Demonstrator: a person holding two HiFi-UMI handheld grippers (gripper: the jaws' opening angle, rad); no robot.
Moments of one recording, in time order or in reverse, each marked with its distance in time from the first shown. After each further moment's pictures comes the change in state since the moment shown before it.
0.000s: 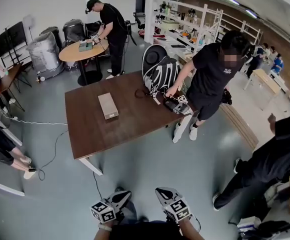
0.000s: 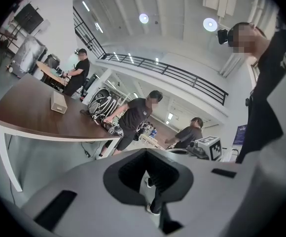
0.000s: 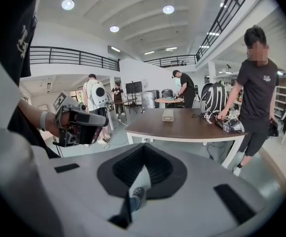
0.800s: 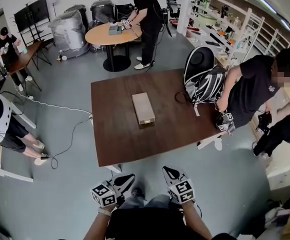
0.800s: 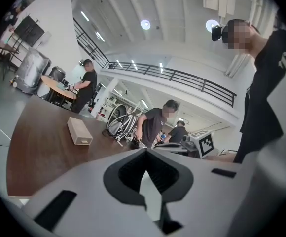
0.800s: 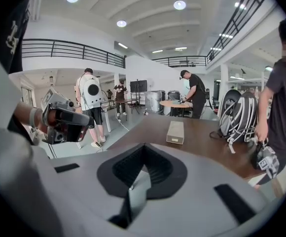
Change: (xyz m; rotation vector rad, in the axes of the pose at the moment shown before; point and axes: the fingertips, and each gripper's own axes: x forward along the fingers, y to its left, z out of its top) left arm -0.042 0.223 0.173 0.055 -0.061 0.083; right arm 0.269 -0.042 0.163 -0.096 0.012 0.037
